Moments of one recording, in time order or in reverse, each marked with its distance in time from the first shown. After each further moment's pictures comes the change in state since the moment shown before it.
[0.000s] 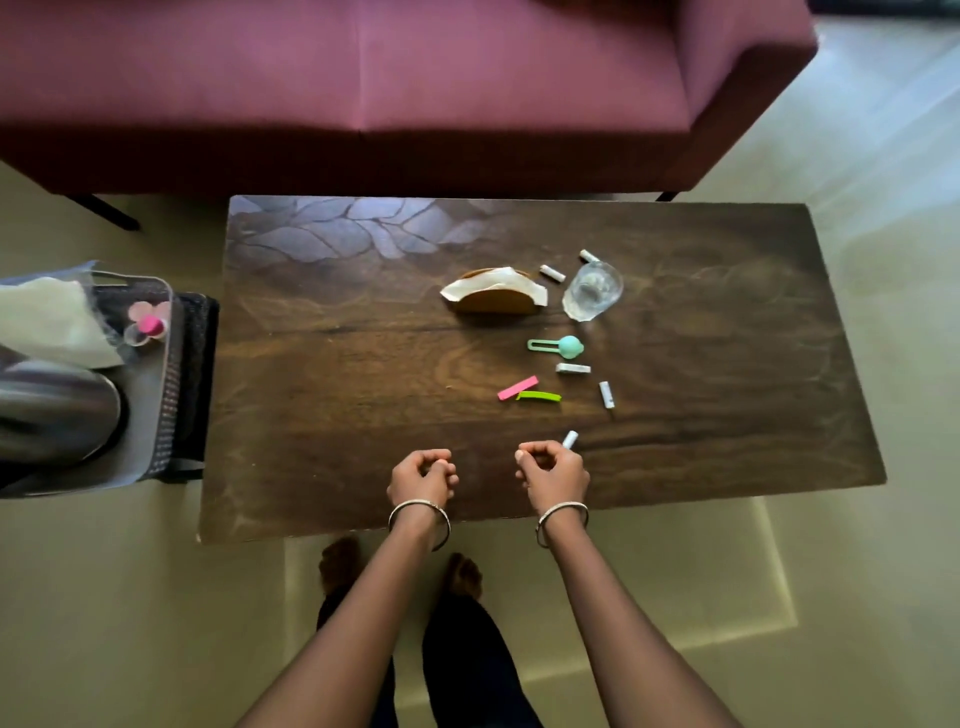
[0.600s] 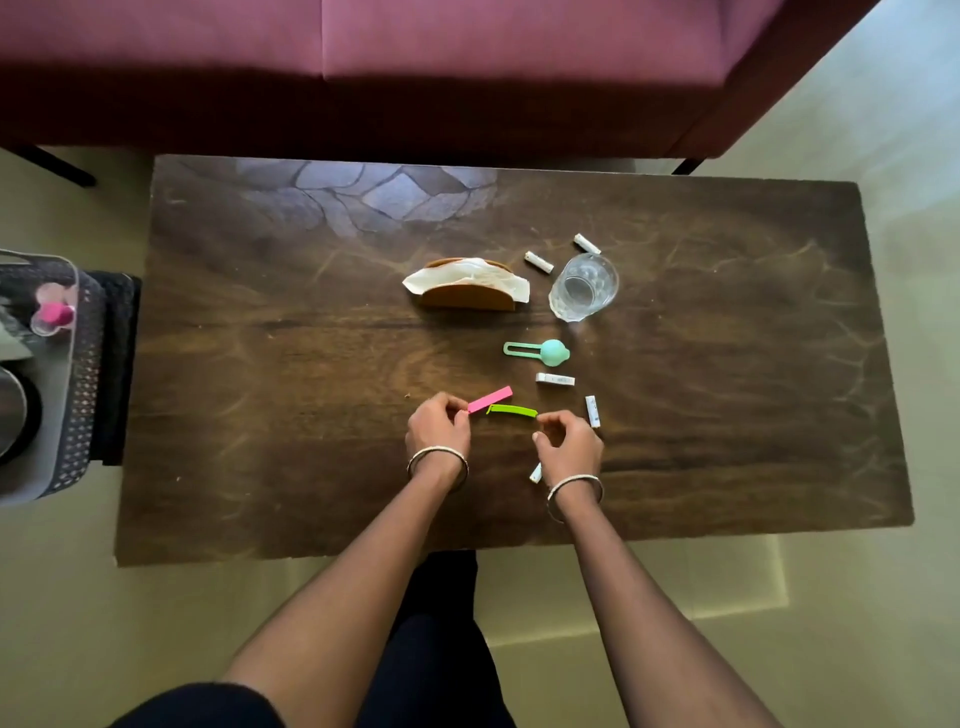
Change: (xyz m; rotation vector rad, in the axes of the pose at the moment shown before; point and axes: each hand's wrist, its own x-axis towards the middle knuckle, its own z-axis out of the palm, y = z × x) left_hand 0.064 0.040 0.120 0.663 0.040 0.318; right_hand 0.134 -0.002 -0.028 -0.370 -0.047 -0.138
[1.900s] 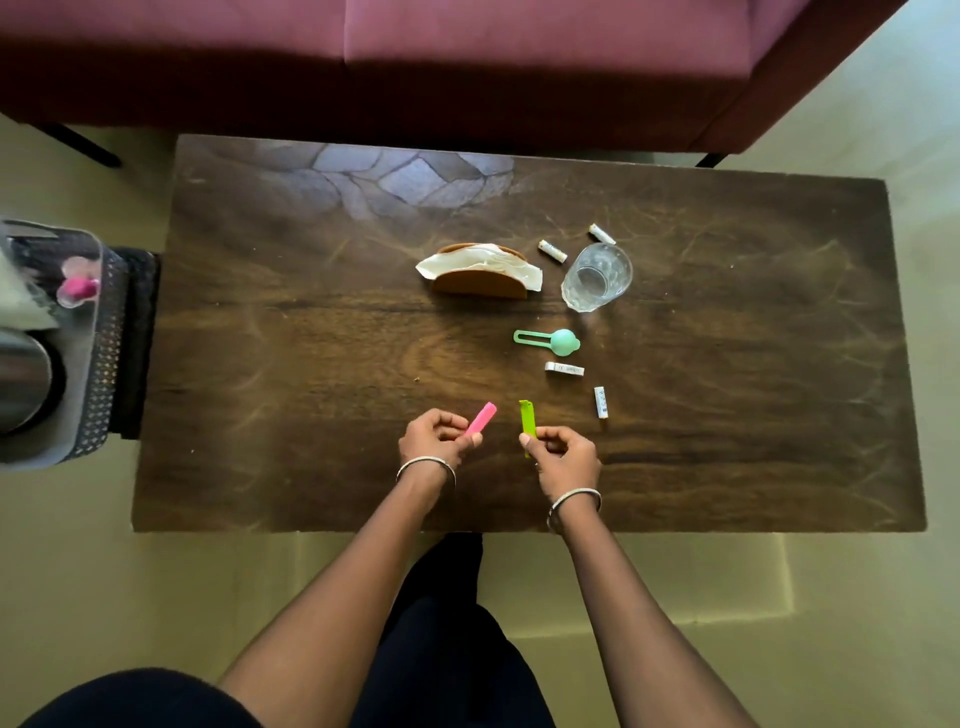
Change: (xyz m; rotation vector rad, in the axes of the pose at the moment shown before) left_hand -0.018 -0.042 0.001 -0.428 -0.174 -0.174; right_hand -0.022 0.023 0.016 0.333 -0.043 0.130
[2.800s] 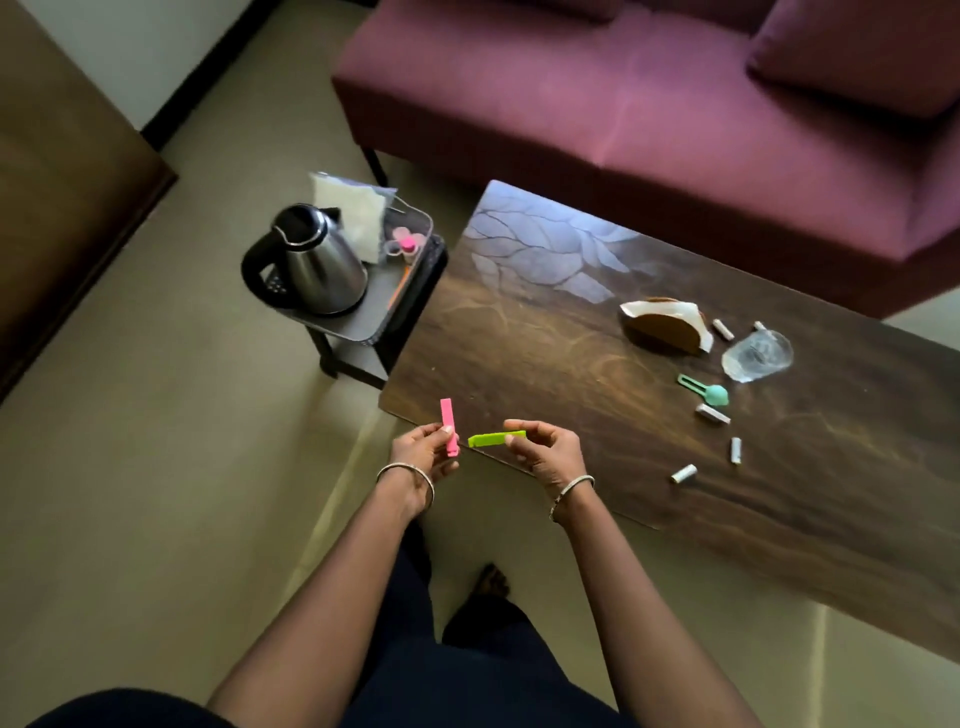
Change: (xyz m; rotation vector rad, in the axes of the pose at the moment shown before) left_hand -0.180 -0.099 -0.276 -0.852 0.159 -0.144; right_hand -0.259 -0.062 0.128 0.094 -0.658 -0.176
